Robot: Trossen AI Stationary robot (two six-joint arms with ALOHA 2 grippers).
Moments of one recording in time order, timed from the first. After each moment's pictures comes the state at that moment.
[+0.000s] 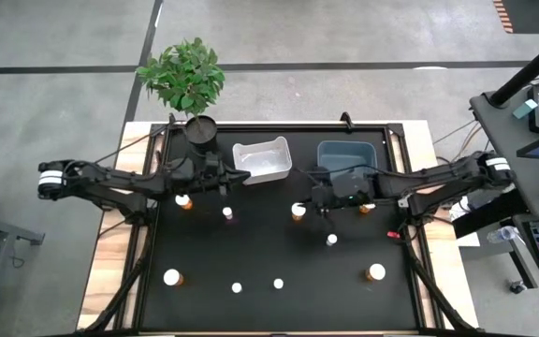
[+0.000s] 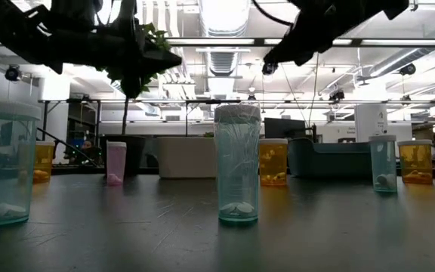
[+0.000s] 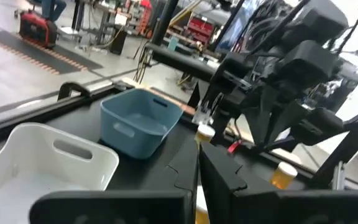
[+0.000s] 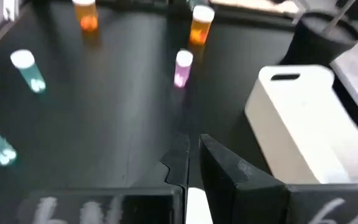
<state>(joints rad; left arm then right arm) 0.17 1.16 0.39 0.78 -0.03 -0.38 0.08 1.29 0.82 -0.07 0.07 -0.09</state>
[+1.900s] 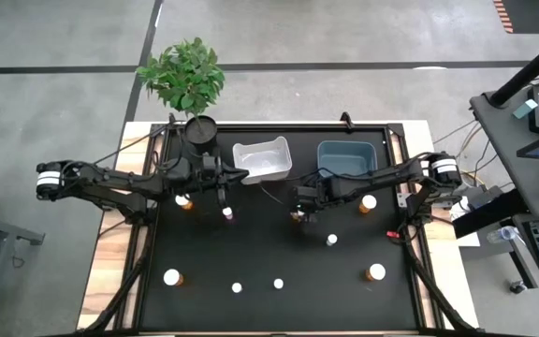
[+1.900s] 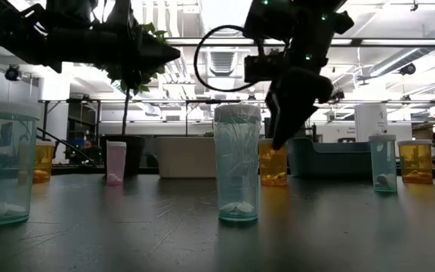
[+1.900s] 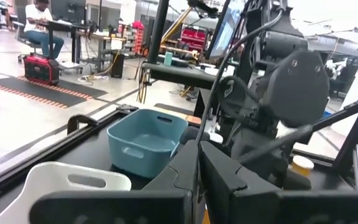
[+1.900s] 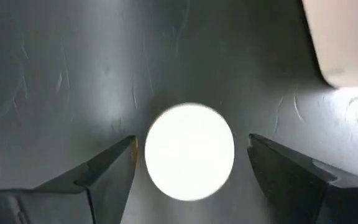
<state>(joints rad) 0.17 1.12 0.37 0.83 -0.03 -0.19 0.03 1.74 1.16 -0.58 0.12 0.04</state>
